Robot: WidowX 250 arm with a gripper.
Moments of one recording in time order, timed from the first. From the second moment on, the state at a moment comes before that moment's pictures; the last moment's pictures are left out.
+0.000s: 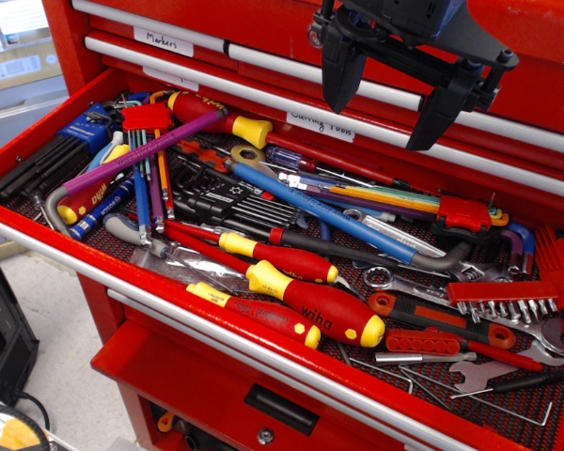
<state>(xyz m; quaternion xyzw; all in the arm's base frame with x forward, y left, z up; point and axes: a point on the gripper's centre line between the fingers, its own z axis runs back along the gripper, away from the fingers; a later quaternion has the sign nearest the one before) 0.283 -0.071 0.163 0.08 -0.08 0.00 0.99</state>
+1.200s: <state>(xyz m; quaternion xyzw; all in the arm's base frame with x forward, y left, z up) 0.321 0.110 0.121 0.13 -0.14 -0.08 0.98</state>
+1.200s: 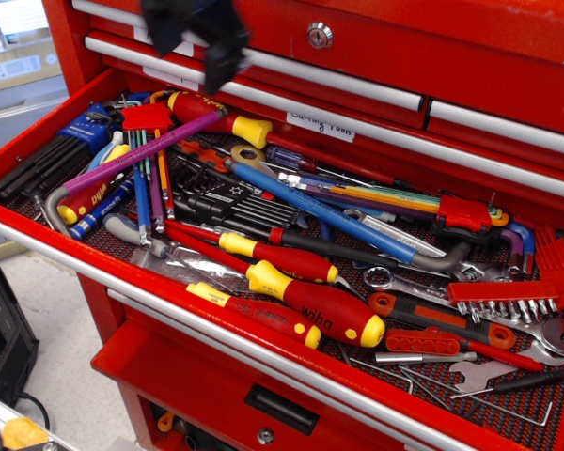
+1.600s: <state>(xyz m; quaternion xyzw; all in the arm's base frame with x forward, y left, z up) 0.335 0.129 0.066 0.08 -0.12 -0.08 0.99</state>
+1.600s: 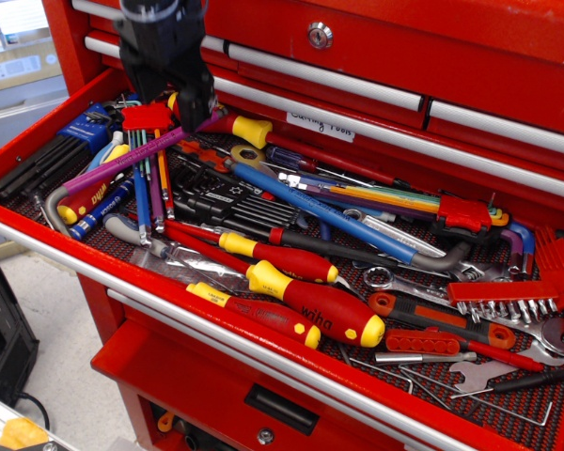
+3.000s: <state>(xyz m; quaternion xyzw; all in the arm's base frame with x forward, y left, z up) 0.362 0.160 0.013 0.09 -0.14 -0.11 0.98</state>
